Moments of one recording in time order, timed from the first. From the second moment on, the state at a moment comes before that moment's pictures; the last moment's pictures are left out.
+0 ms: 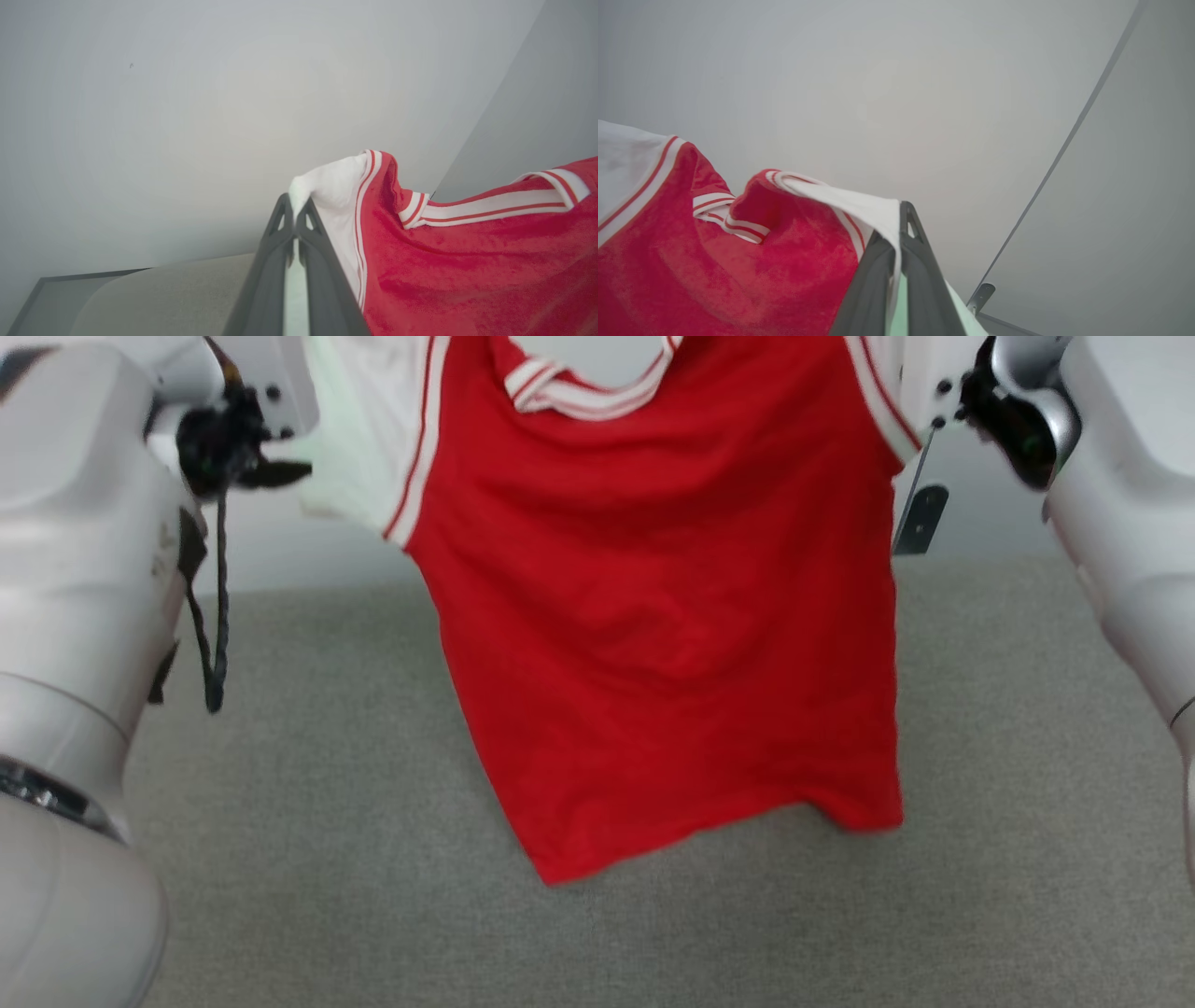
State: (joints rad) left arm -1.50 0.33 -1.03 1.27 -1.23 -0.11 0.22; right arm -1.51 -0.15 0.83 1.27 0.79 0.13 0.08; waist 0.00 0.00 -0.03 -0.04
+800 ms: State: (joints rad) left arm -2.09 0.27 -0.96 1.24 -1.17 -0.11 -0.22; right arm -2.04 -0.32 0.45 1.16 0.35 0.13 -0.26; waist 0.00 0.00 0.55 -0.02
